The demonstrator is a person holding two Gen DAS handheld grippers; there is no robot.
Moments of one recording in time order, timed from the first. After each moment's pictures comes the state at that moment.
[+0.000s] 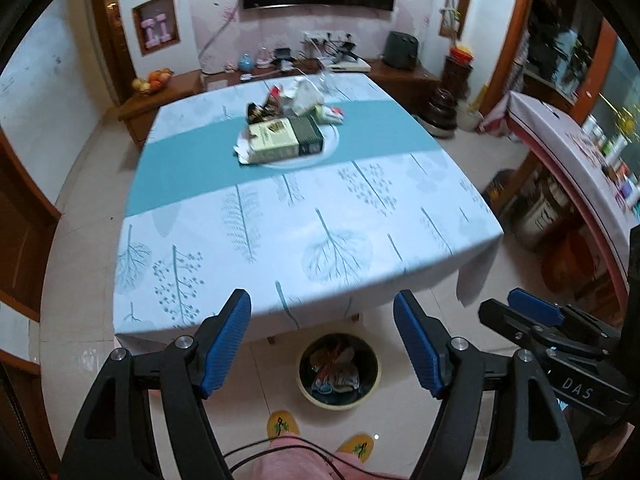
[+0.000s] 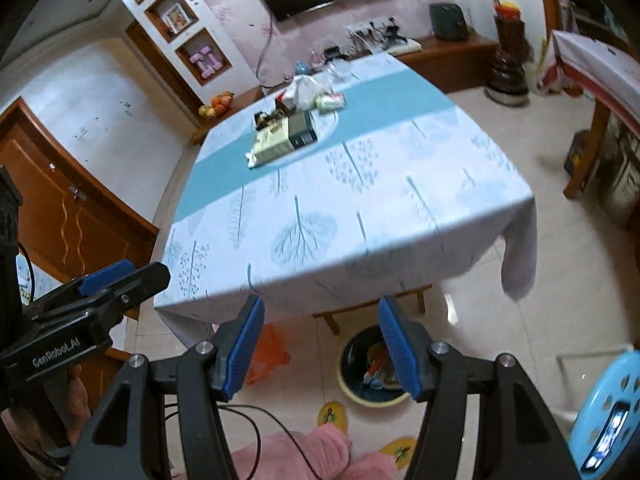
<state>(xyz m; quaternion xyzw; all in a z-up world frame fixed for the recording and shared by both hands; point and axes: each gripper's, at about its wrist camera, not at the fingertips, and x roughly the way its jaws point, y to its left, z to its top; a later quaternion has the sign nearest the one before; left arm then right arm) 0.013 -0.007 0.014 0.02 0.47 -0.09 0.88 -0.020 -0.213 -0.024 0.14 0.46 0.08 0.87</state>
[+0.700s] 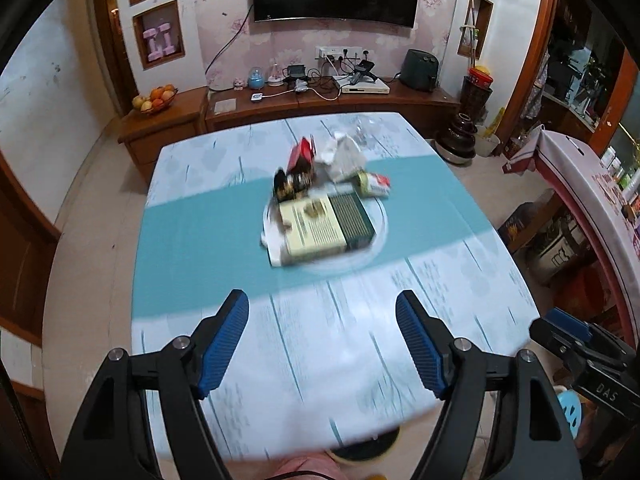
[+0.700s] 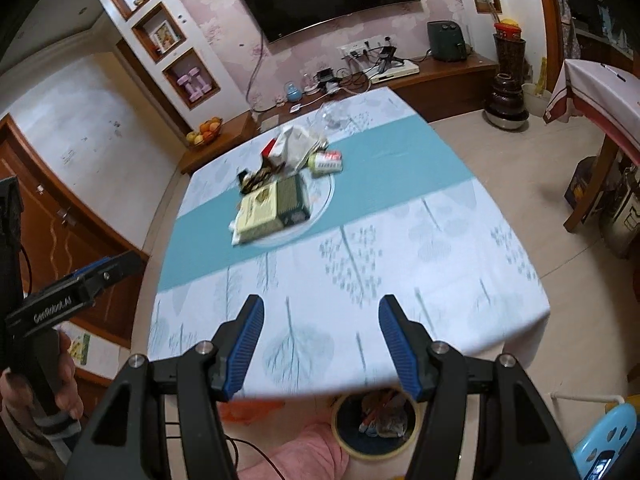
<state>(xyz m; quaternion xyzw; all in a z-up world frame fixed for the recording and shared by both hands) 0.214 0.034 0.031 0.01 0.46 -0.09 0.88 0.119 -0.220 0.010 0.14 0.44 0.05 0.89</state>
